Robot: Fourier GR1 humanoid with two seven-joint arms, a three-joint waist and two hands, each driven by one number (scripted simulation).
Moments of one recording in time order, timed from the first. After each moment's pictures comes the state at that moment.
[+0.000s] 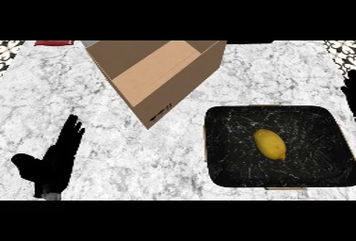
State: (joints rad) left arm 0.08 0.31 -0.13 -1.48 0.32 0.23 -0.03; right arm -0.12 -0.55 -0.05 -1.54 -0.10 -0.15 0.10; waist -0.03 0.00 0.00
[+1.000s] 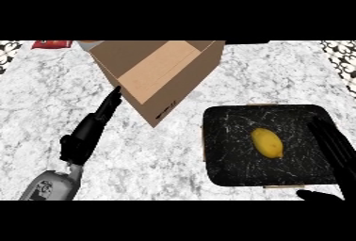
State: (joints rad) left arm -0.18 0.35 -0.32 -1.53 0.13 0.09 0.02; right arm 0.24 -0.70 0.24 -1.86 0.60 -0.32 0.02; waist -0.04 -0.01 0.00
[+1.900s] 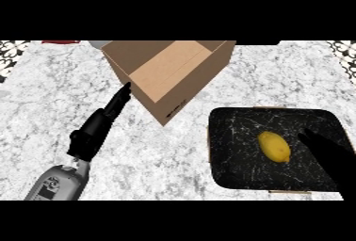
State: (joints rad) left arm -0.22 0.30 -0.31 -1.55 0.08 0.04 0.09; right arm 0.19 -0.75 0.24 -2.31 0.49 0.25 0.63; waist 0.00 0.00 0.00
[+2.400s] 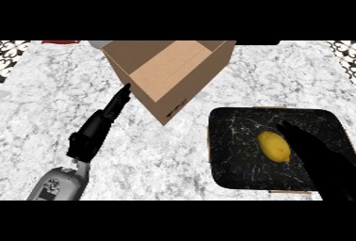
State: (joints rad) left arm -0.20 0.26 -0.26 -1.56 0.04 0.00 0.08; right arm 0.06 -0.57 0.31 -2.15 0.58 0.33 0.66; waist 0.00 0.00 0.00
